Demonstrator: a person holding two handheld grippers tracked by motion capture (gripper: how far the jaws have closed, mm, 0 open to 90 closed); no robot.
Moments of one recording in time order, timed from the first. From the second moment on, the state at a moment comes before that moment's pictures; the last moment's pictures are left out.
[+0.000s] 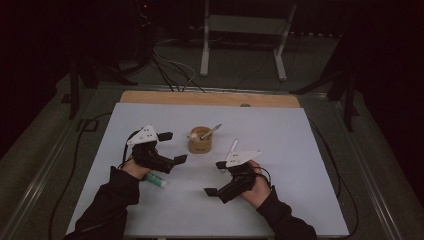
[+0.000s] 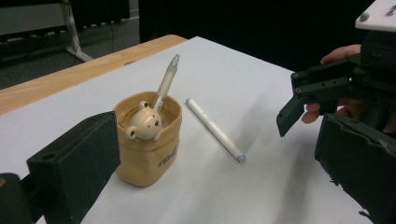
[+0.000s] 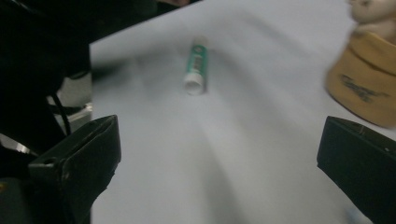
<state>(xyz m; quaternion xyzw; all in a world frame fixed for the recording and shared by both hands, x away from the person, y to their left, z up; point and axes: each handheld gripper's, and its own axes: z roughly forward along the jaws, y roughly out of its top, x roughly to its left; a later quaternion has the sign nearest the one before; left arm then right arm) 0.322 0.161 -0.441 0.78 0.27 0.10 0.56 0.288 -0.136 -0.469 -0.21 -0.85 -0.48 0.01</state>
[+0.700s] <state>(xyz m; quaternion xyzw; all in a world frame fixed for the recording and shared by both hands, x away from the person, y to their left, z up) 0.324 0.180 -0.443 0.76 0.29 0.12 0.57 0.278 -0.055 -0.483 -0.22 -0.86 -0.46 -0.01</state>
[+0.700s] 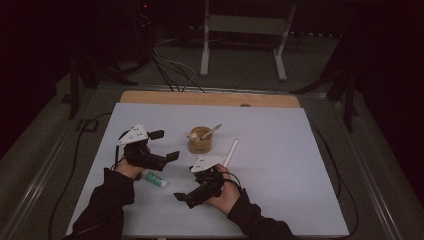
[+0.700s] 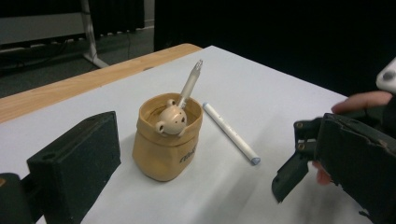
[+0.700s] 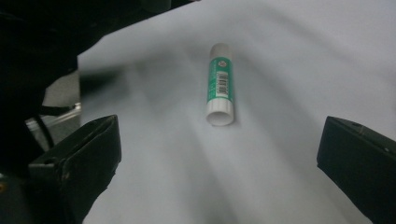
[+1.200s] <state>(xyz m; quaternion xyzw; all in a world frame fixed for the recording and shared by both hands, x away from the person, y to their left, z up) 0.328 0.188 -0.448 0.76 0.30 0.13 0.57 0.277 -0.006 -0.496 -0.22 -0.87 -0.45 -0.04</state>
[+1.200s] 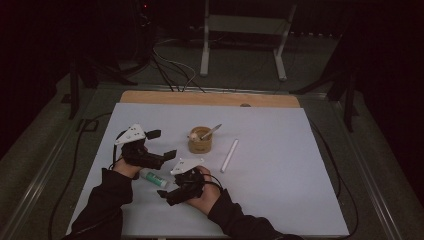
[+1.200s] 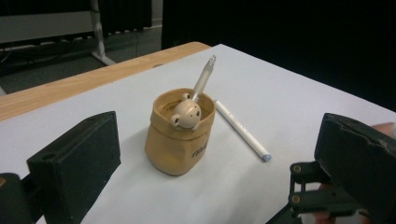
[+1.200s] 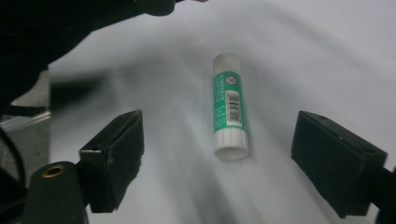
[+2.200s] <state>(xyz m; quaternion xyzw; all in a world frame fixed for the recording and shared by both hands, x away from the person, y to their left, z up) 0.334 0.195 -0.457 0.75 0.32 0.13 0.56 0.290 0.040 -0.526 -0.22 -0.91 -0.34 -0.09</state>
